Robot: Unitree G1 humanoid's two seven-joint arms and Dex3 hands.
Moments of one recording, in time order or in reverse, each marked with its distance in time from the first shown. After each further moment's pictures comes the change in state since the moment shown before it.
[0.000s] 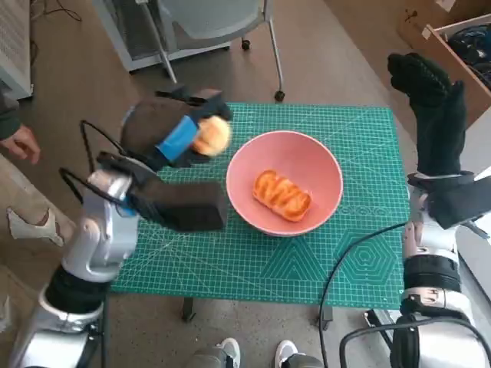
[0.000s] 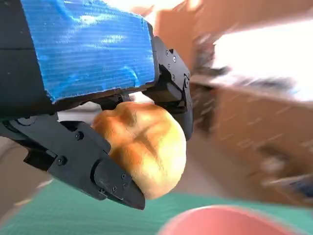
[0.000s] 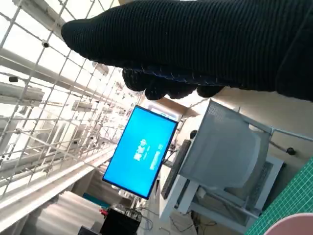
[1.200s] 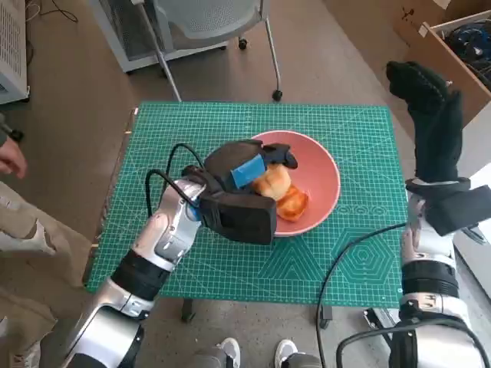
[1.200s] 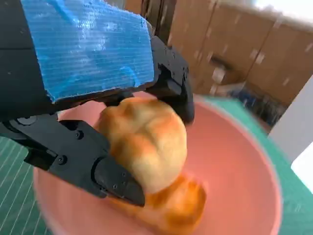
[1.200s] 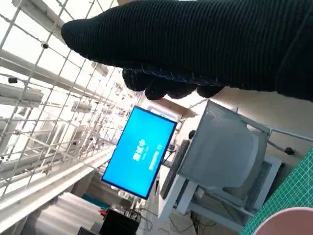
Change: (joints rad) left arm -0.083 -0.205 -0.136 0.521 -0.090 -0.141 -0.100; right arm 0.041 0.002 0.003 -0.044 -0.002 -0.006 -0.024
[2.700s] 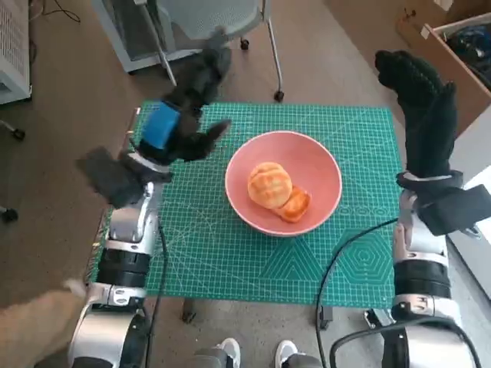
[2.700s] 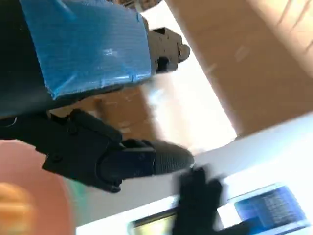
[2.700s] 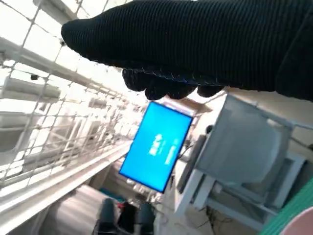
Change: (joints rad) left arm 0.027 -0.088 0.519 0.011 -0.872 -0.345 -0.082; right arm 0.009 0.048 0.029 -0.162 0.021 0.069 0.011
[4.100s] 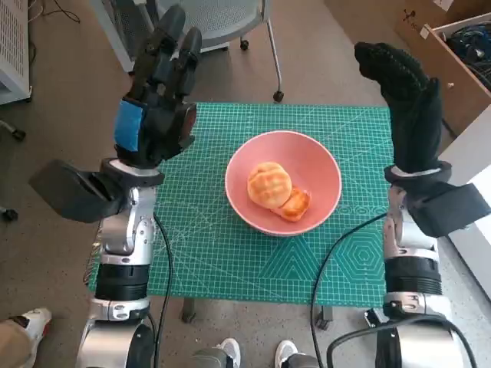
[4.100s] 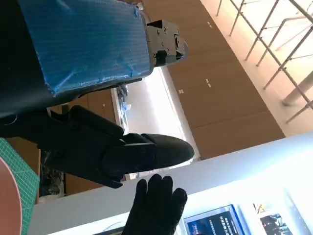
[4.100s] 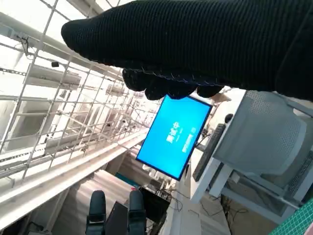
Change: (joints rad) left arm 0.055 -0.032 0.039 -0.153 -0.034 0.054 0.042; right arm -0.017 0.027 0.027 -0.029 0.004 -0.005 0.028
